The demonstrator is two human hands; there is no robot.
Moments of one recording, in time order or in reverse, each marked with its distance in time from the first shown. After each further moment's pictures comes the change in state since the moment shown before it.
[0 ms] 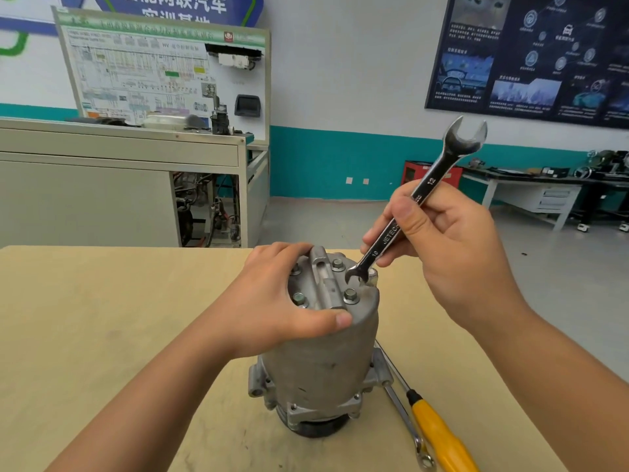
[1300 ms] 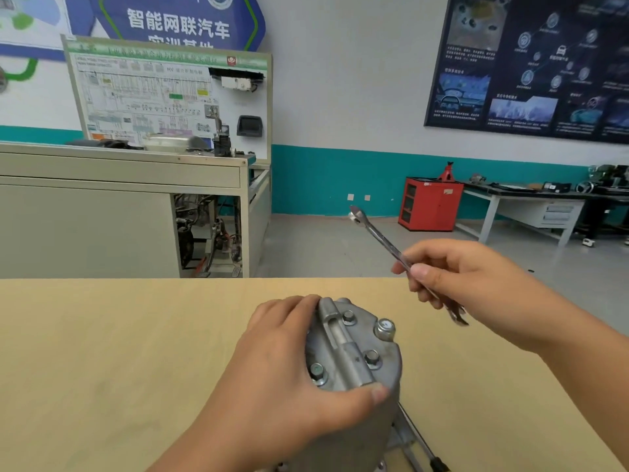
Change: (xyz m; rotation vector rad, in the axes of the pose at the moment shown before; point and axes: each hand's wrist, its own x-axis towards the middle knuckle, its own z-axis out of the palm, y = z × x) left_hand 0.002 -0.007 0.016 0.038 0.148 0.038; right_hand 0.043 0.031 -0.043 -0.363 -0.243 0.358
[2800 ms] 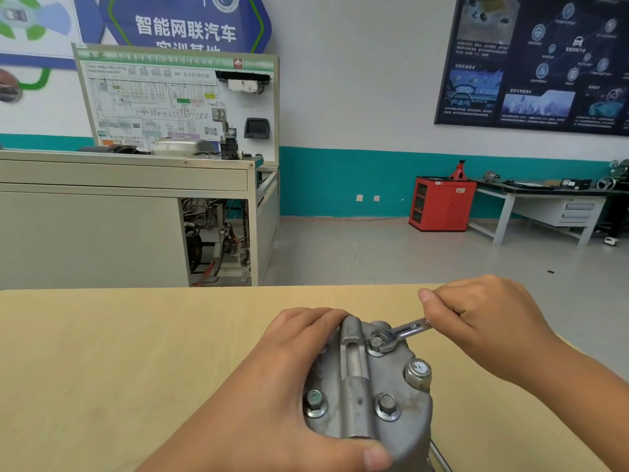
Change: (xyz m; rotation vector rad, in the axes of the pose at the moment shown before) left_hand 0.027 -0.030 -0.006 -0.157 -0.167 0.188; right_hand 0.026 0.045 0.025 -0.934 0.293 -0.330
